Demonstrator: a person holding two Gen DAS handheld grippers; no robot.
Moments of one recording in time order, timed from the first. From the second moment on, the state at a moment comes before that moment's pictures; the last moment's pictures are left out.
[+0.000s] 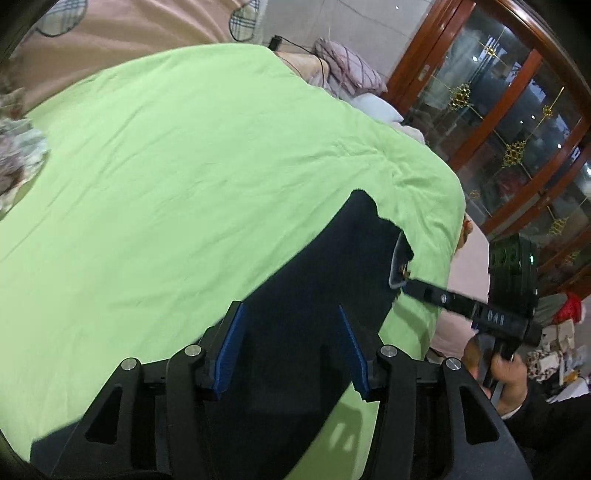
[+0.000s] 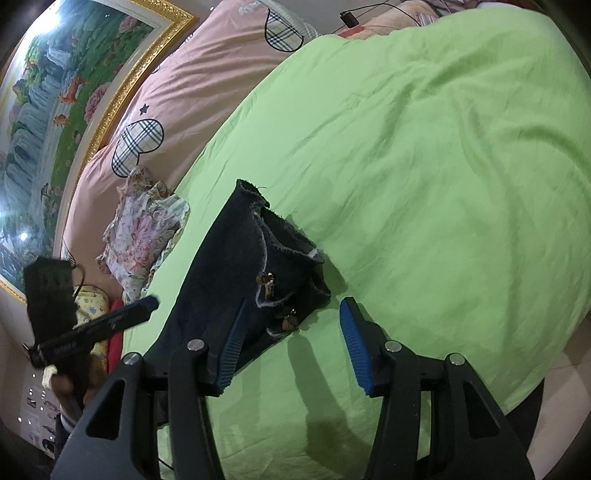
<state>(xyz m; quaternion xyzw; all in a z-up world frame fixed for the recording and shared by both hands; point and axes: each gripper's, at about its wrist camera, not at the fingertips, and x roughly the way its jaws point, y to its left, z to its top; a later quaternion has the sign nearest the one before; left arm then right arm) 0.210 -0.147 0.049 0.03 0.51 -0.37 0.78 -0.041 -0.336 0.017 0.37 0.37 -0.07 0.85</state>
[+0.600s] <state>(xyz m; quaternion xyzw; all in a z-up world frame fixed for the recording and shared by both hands) 0.267 -0.227 -0.001 0.05 0.60 -0.42 0.68 -0.043 -0.344 -0.002 0.42 0.32 -0.03 0.85</state>
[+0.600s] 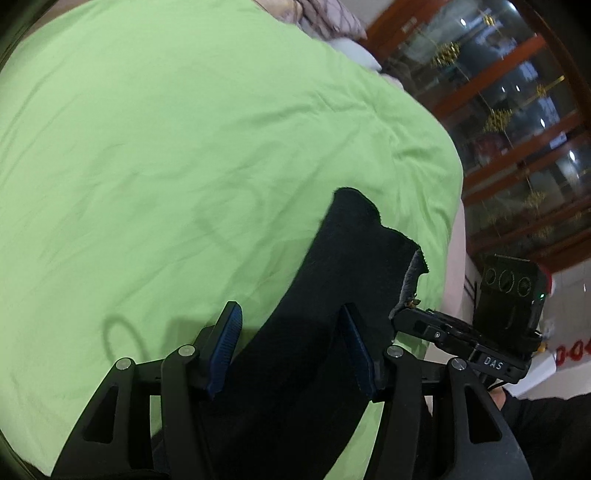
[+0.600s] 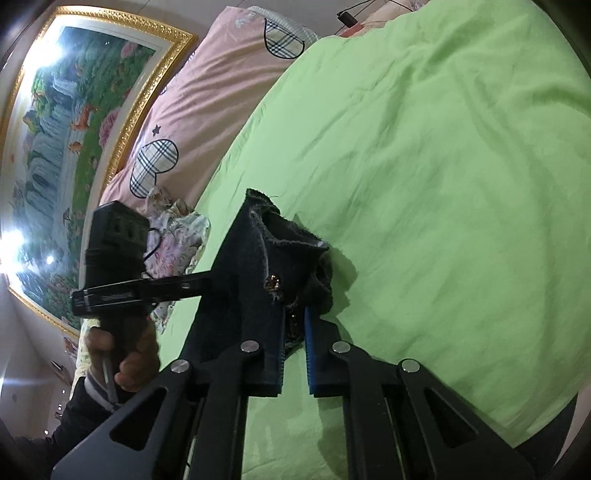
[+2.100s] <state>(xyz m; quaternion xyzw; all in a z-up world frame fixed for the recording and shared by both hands) 0.211 -0.044 0.047 -0.21 0.47 -0.48 0.71 0.018 -0.191 0.062 0.28 0.35 0.23 0.86</state>
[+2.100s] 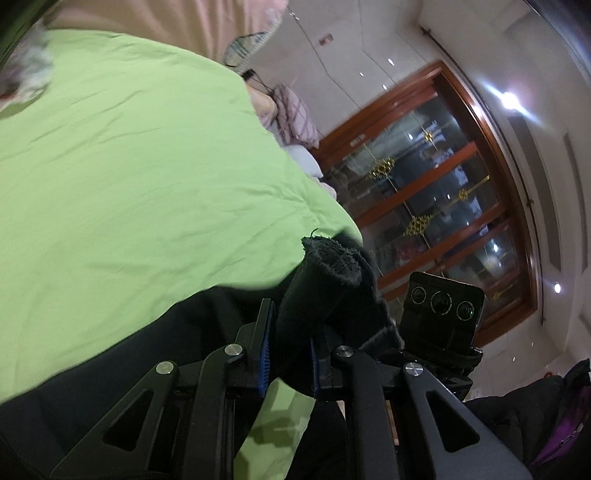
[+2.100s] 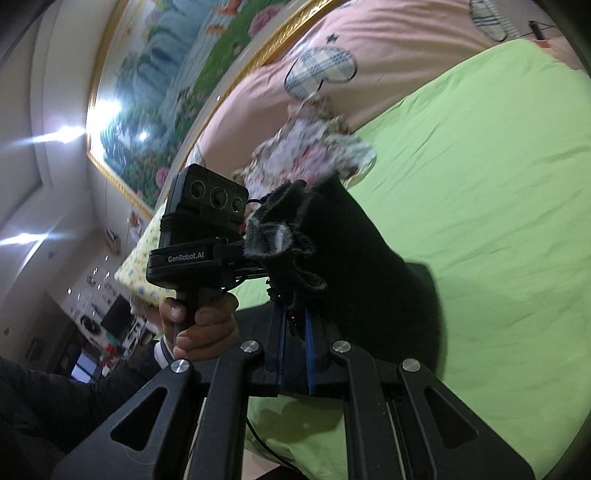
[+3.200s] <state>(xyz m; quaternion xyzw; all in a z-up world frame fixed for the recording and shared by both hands) 0.132 0.070 -0.037 -0.30 0.46 -0.28 0.79 0.050 -0.115 -0.005 0.20 0.48 0.28 0.81</state>
